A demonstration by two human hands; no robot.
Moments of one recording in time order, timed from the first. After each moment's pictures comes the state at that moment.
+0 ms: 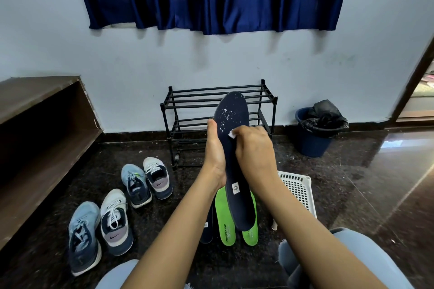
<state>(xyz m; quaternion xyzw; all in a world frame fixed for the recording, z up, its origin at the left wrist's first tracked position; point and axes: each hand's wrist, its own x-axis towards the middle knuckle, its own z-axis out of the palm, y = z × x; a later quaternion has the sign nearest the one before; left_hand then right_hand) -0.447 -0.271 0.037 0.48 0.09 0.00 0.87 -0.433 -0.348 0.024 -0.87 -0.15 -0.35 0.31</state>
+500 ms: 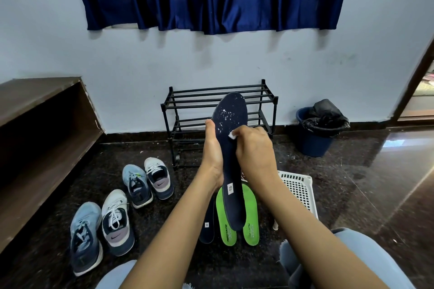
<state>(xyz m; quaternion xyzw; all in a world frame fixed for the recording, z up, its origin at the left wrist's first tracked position) -0.447 -0.267 0.037 0.49 0.09 -0.01 0.87 -0.430 -0.348 0.022 -0.88 -0.14 -0.33 0.31</state>
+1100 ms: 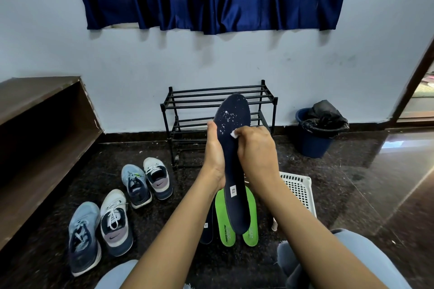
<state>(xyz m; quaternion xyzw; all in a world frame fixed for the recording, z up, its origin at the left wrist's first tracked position) -0.448 -0.270 0.035 0.48 0.08 -0.01 0.87 -0.432 -0.350 0.025 -0.87 -0.14 -0.35 0.31</state>
